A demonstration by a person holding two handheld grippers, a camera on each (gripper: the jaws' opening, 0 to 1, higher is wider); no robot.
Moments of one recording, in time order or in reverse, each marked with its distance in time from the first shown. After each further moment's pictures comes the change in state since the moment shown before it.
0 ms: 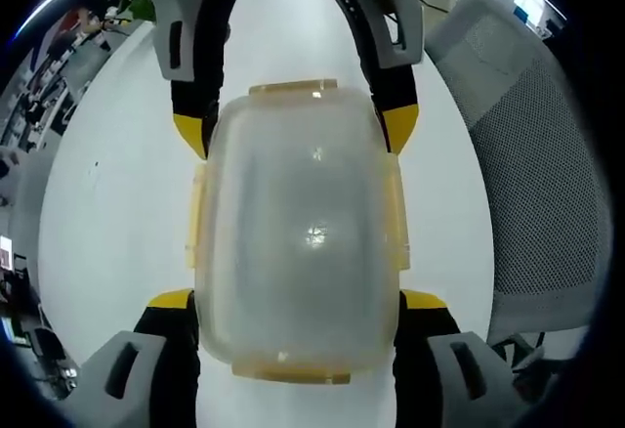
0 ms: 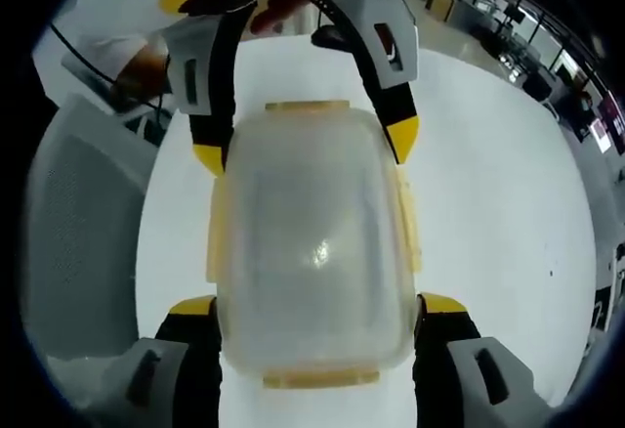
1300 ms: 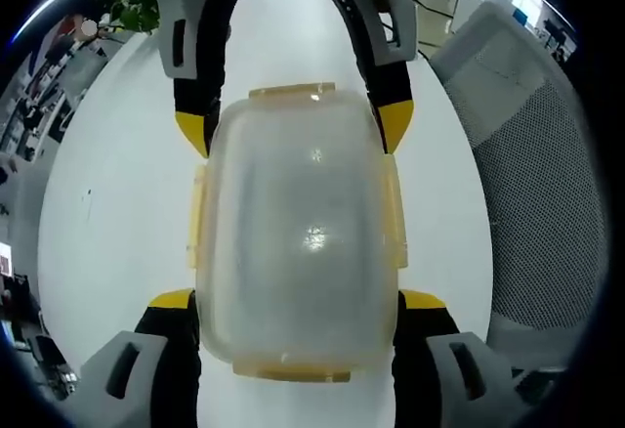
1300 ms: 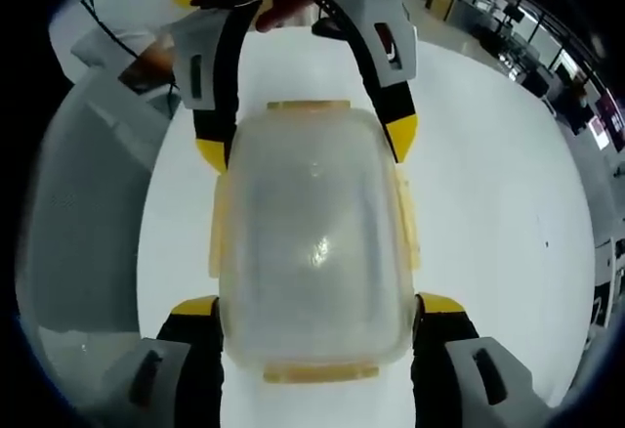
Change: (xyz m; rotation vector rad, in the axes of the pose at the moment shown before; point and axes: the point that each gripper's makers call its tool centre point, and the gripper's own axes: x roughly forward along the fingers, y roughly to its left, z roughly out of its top) left arm 0.012 0.000 0.043 0.007 -0.019 -0.005; right arm -0.018 0.000 -0.042 -0.001 0.001 -0.004
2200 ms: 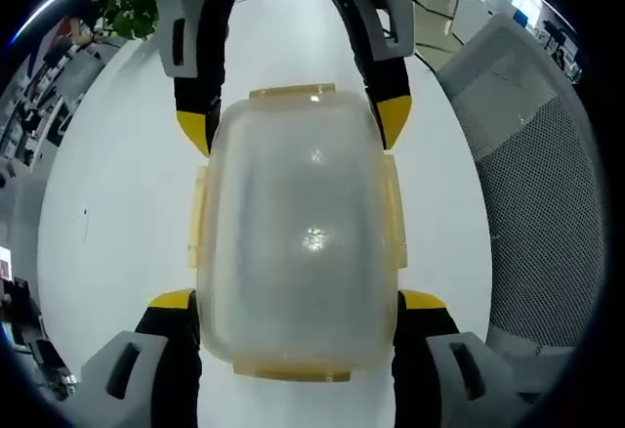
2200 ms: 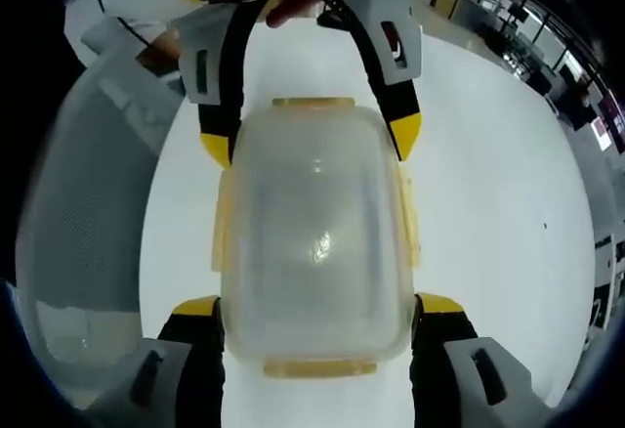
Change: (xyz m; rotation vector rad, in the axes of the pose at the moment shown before) left arm 0.011 -0.002 0.034 0.000 -0.005 0.000; right arm -0.015 0.001 -0.036 -0.018 0.022 0.014
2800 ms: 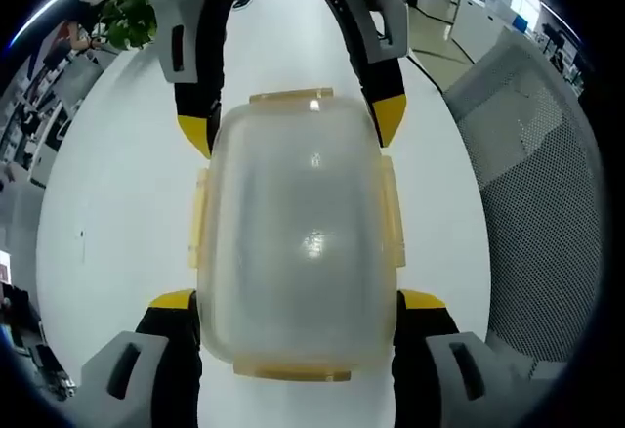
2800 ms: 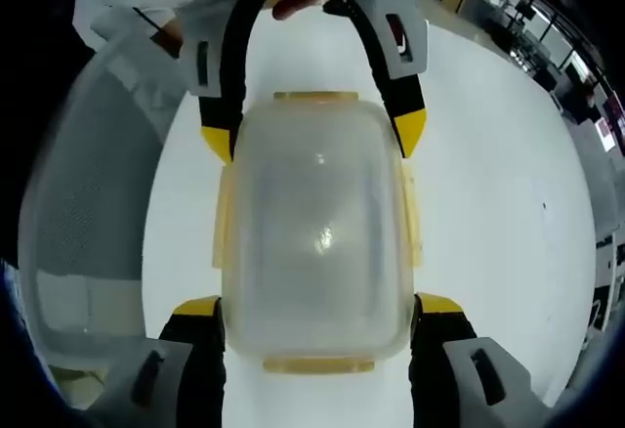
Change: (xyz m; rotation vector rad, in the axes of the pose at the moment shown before) left arm 0.011 -0.001 0.037 0.013 0.002 -0.004; right arm -0.015 0.002 -0.037 -0.005 0.036 0.013
